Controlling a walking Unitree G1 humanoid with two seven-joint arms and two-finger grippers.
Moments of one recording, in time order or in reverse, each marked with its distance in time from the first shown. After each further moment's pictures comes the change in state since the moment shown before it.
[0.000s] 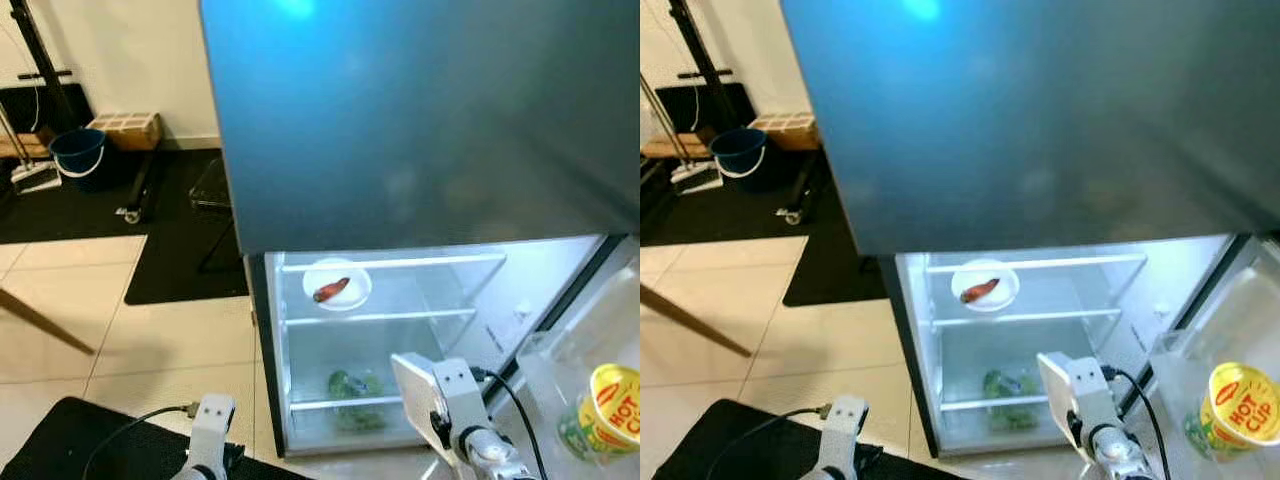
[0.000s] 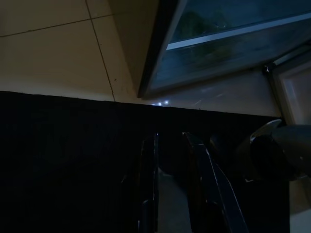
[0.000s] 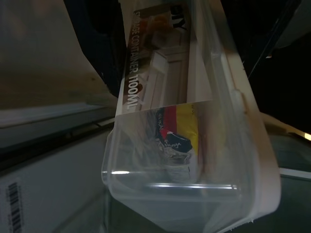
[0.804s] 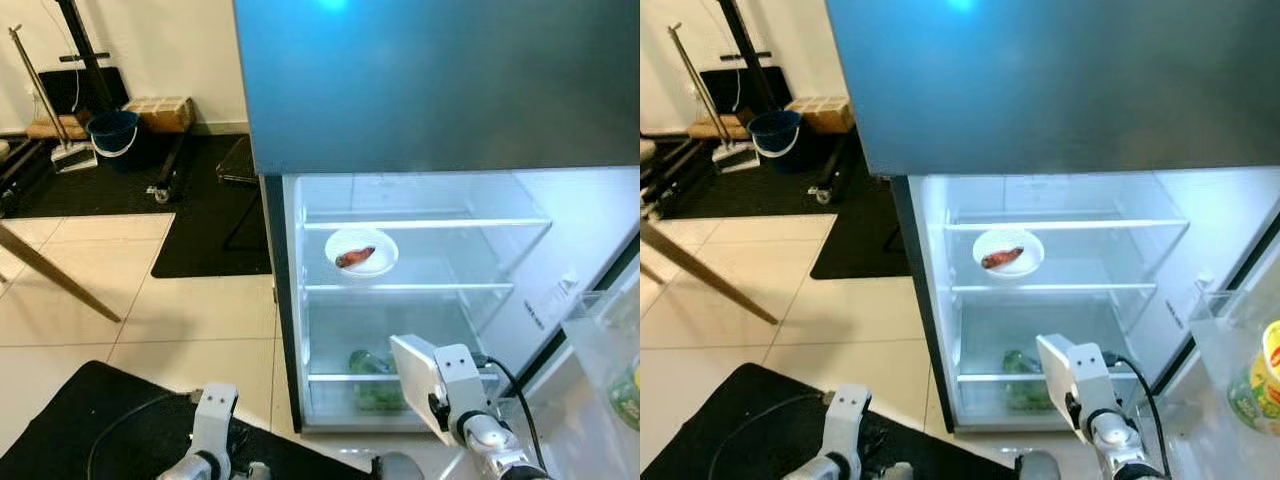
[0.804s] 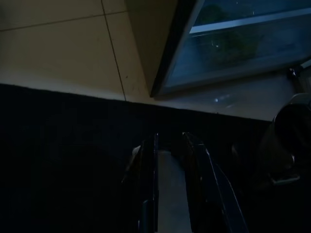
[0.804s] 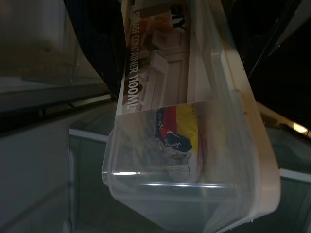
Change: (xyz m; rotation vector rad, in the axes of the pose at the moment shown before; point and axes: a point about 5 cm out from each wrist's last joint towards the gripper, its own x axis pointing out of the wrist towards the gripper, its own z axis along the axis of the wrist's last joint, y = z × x) left arm 0.005 -0.001 0.019 0.038 -0.066 -0.017; right arm 0.004 -0.004 0.023 0.030 -0.079 -0.022
